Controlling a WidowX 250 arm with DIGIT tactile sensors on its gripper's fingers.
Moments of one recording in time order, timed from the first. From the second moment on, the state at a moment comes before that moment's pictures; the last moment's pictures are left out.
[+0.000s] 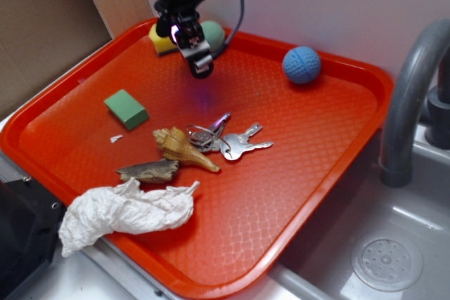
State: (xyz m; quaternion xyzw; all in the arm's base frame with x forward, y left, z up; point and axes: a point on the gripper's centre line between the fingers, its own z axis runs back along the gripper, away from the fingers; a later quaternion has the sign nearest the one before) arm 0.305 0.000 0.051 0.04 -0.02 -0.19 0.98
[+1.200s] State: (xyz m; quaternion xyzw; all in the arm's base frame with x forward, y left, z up) arm 0.334 0.048 0.084 0.03 -0.07 -0.10 0.99
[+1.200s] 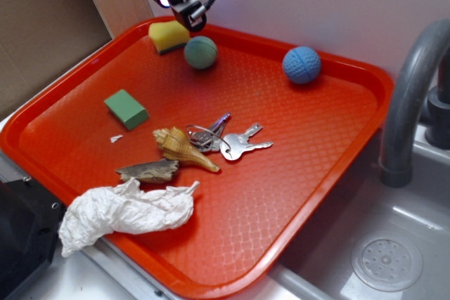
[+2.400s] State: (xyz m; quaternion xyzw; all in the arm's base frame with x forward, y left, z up) arm 0.324 0.015 0.039 -0.01 0.01 -0.14 0.99
